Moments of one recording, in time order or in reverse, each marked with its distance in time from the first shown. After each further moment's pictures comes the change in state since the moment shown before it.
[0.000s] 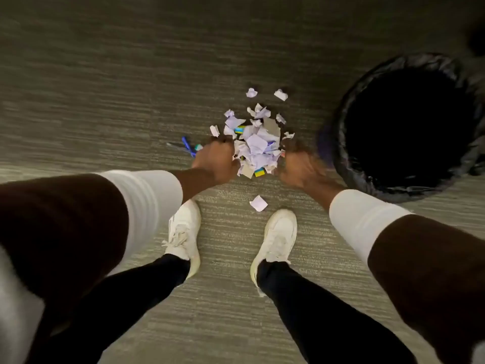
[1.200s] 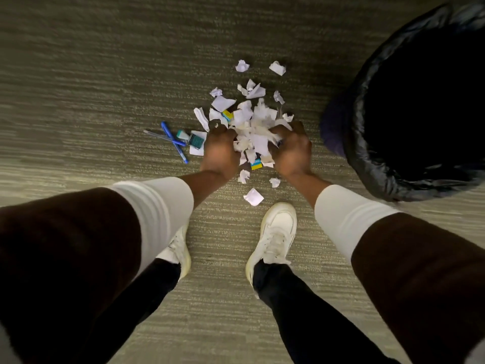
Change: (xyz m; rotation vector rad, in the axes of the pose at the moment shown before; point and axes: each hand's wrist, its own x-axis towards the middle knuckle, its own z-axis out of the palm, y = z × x) left_hand 0.043 0.015 0.082 -0.248 0.162 -0.100; right_hand 0.045 0.001 0.061 0.309 0.345 0.087
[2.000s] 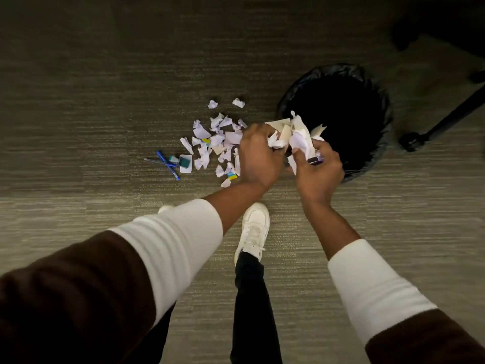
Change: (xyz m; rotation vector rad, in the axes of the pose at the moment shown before) left_hand -0.092 0.233 -0.119 -0.415 0.166 0.090; right_hand -0.114 0.003 -0.217 0.563 0.478 0.437
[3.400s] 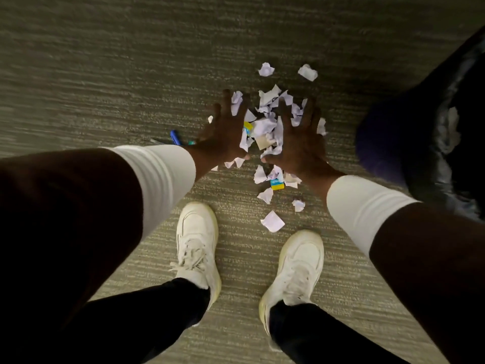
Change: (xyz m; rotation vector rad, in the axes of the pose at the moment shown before) left_hand 0.159 -0.353 0.040 0.640 -0.400 -0.044; right_hand 0.069 0.133 0.321 -0.855 -0.597 -0.634
